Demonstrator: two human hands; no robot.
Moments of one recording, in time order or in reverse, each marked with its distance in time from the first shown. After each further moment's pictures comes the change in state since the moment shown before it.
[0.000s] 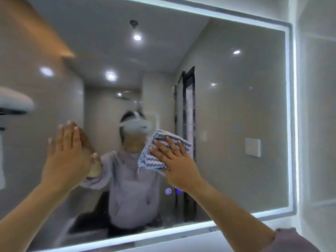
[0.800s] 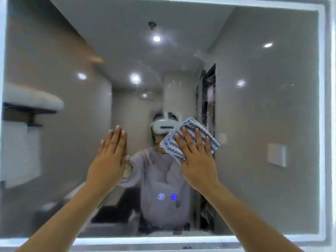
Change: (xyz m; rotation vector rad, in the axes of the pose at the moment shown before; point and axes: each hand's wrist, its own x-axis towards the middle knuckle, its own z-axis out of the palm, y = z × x) left_hand -0.007 0.103 0.023 -0.051 0.036 0.140; right_hand -0.012 0.061 0.002 -0.003 0.174 0.180
